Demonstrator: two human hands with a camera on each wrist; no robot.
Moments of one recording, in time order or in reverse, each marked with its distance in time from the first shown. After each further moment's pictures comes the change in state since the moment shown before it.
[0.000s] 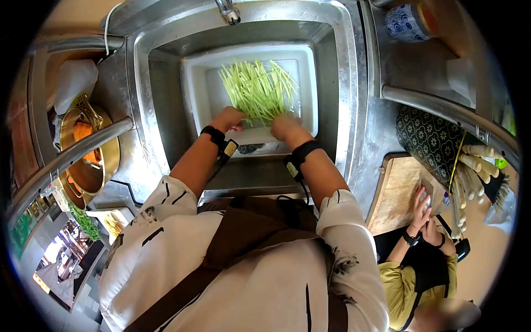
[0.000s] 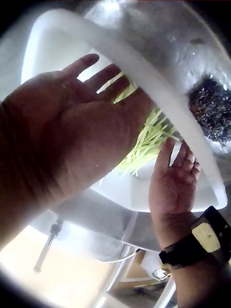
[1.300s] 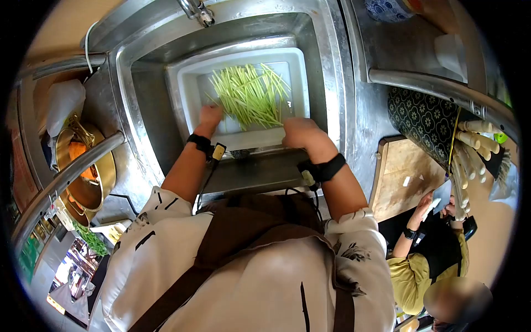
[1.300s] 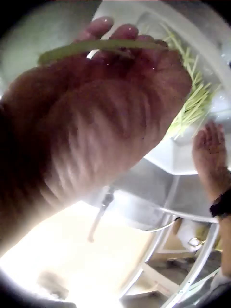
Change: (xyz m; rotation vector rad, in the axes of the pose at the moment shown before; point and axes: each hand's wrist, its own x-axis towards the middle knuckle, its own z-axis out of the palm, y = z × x) left_hand 0.018 -0.014 -0.007 0.114 0.620 0.177; right_hand -0.100 0.025 -0.063 0.055 -0.048 -0.045
